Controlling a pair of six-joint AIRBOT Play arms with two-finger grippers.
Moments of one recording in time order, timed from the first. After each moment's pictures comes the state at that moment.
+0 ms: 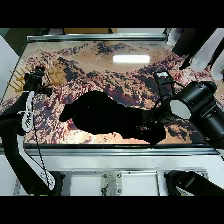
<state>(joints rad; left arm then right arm) 0.15 -2.02 1.73 2.04 -1.02 -1.69 0.64 -1.06 1.34 -1.72 1.65 2.12</state>
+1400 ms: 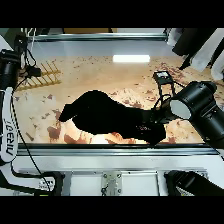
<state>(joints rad) 0.05 -1.57 1.72 2.02 -1.14 -1.57 0.64 -1.06 1.34 -1.72 1.65 2.12</state>
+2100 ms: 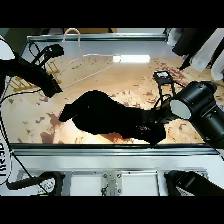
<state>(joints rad) -0.01 -1.40 1.72 1.25 -1.69 -0.67 0.64 -1.06 1.34 -1.72 1.65 2.12</state>
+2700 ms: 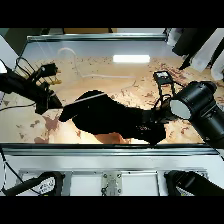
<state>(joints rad) 0.13 -1.28 1.40 1.00 -1.79 -0.24 0.64 -1.06 1.34 -1.72 1.65 2.12</state>
